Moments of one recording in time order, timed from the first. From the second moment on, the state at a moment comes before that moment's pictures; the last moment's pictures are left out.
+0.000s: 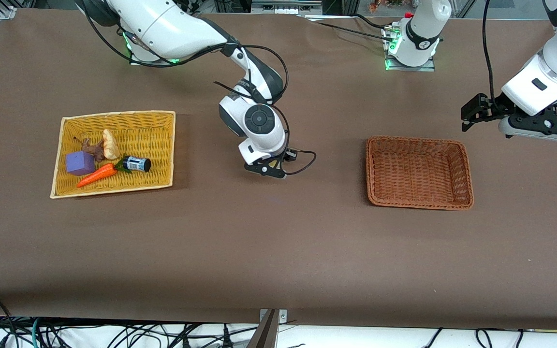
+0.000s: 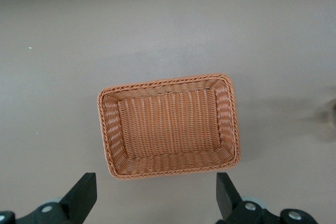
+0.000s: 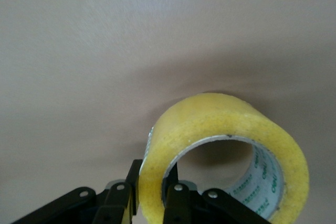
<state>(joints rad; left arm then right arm) -0.10 0.00 -0.03 -1.66 0.02 1.68 0.03 0.52 0.83 0.33 -1.44 -0.13 2.23 1.09</state>
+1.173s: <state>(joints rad) -0.10 0.02 -0.06 -1.66 0.02 1.60 0.03 0.34 0.72 0.32 -1.03 -0.23 1.72 0.56</state>
